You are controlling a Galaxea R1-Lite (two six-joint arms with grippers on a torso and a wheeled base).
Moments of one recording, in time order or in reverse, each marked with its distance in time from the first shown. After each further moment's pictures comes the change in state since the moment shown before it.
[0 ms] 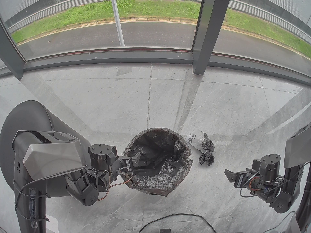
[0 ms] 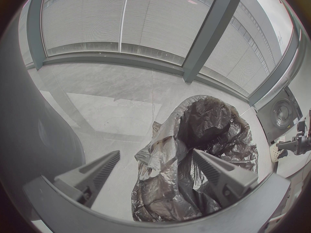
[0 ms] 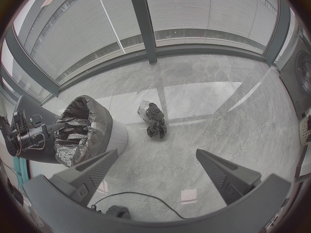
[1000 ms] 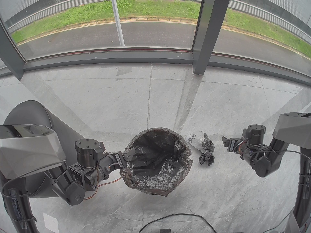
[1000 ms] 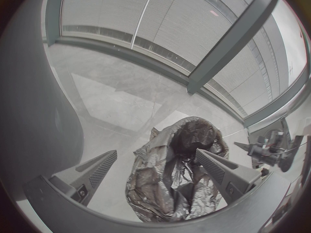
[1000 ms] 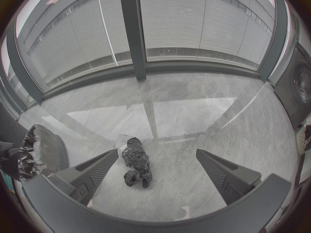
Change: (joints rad) left arm 0.018 -0.189 0.117 0.088 -0.066 -0.246; right arm -0.183 0.168 -0.668 0.361 0.005 -0.146
